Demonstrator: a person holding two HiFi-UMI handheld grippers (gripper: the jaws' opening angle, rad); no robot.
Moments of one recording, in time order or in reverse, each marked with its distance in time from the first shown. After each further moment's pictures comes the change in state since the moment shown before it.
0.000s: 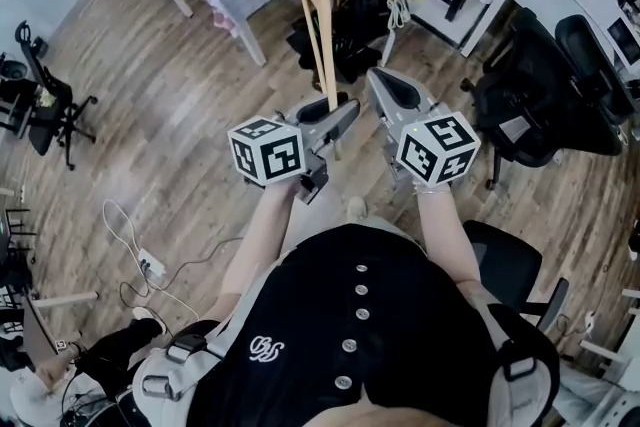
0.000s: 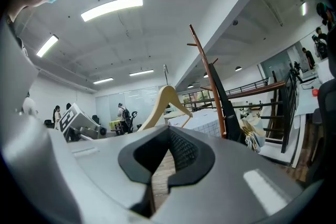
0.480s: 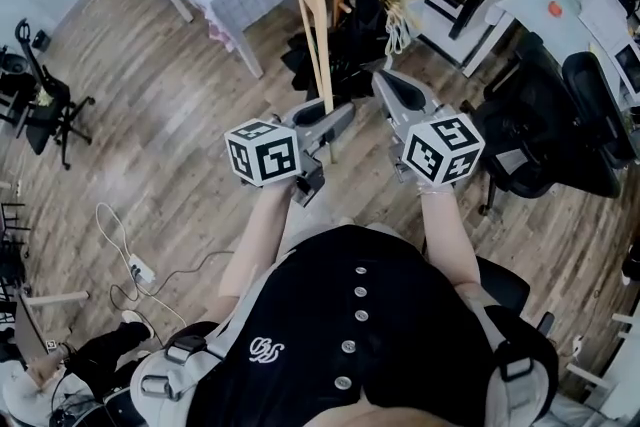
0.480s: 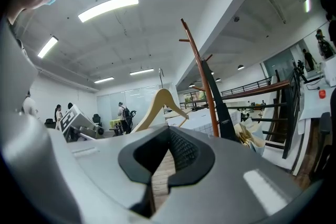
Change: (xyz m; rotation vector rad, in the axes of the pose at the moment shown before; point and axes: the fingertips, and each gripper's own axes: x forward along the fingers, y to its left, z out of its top) left arm 0.065 0.050 0.034 -0.030 -0.031 0.034; right arm 0.042 -0.088 0.018 -0.002 0.016 0.029
